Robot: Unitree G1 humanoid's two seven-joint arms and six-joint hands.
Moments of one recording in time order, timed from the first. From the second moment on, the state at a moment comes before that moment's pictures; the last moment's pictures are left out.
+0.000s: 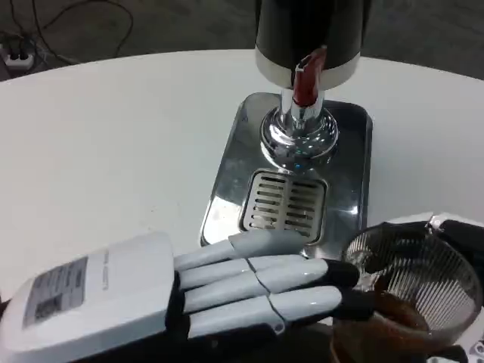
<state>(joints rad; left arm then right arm) 0.07 0.79 0.31 -0.56 -0.33 -0.71 -0.87 0.45 -0.38 -0.27 -0.89 0.23 0.03 0.38</state>
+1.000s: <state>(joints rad) 0.07 0.82 0.41 -0.39 -0.30 -0.86 -0.87 0.18 -0.43 -0.18 -0.84 0.24 0.20 0.38</state>
